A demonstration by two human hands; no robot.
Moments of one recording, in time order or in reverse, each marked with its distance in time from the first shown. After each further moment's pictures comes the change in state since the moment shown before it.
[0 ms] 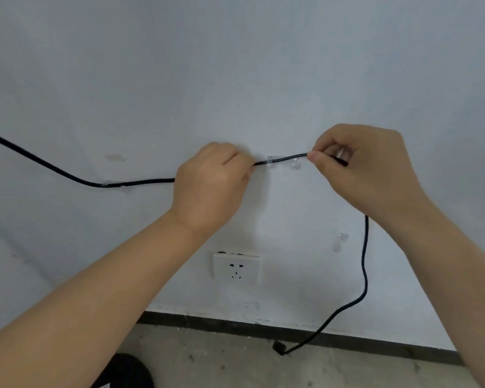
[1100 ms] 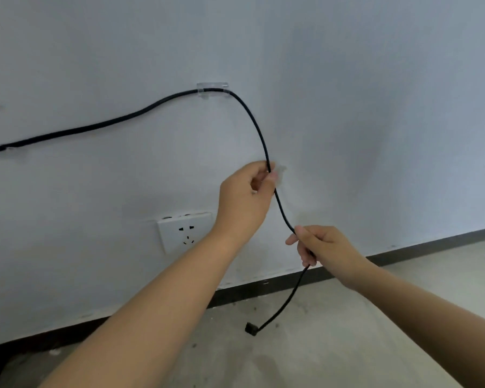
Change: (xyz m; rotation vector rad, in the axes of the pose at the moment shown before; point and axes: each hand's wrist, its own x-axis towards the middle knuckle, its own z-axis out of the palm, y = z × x) left_hand -0.061 0.101 0.061 -1.082 -0.294 -0.638; right_hand -0.187 0.063 0.048 0.493 -0.289 0.819
